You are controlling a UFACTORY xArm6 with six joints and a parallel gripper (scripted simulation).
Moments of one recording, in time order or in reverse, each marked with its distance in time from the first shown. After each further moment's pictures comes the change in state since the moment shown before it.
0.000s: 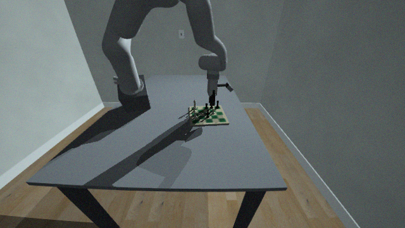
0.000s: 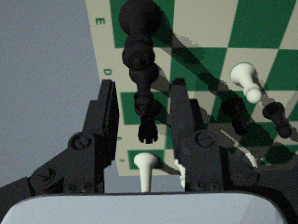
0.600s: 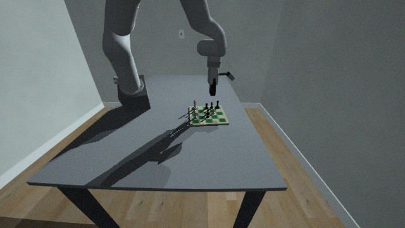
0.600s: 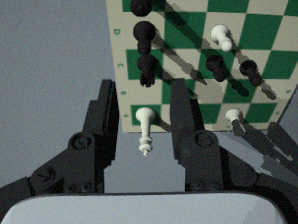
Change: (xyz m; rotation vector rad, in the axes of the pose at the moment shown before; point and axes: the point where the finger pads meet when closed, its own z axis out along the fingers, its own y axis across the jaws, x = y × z) arm 0.000 0.000 -0.069 0.000 0.001 0.000
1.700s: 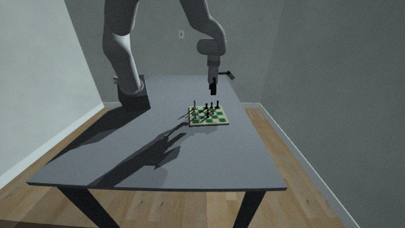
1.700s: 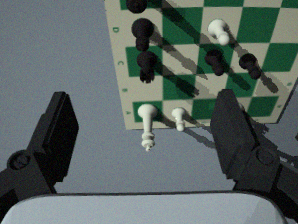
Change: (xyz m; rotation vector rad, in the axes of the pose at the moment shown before) arm -0.001 0.002 -0.005 0.000 -0.001 0.038
